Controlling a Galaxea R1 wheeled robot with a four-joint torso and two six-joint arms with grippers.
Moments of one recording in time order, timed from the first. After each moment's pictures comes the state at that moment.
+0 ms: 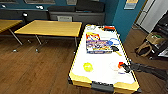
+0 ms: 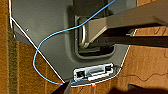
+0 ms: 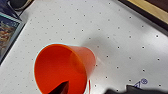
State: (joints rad) left arm 1.45 2.94 -2.51 0.03 -0.09 0.00; right arm -0.31 2.66 -2.55 0.08 -0.41 0.88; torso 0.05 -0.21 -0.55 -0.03
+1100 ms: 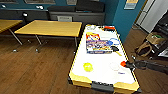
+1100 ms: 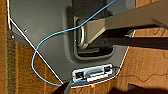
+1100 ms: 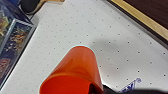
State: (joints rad) left arm 1.45 2.95 -2.51 0.03 -0.09 0.00; right arm -0.24 2.49 -2.28 0.11 -0.45 0.89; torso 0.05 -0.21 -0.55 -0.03
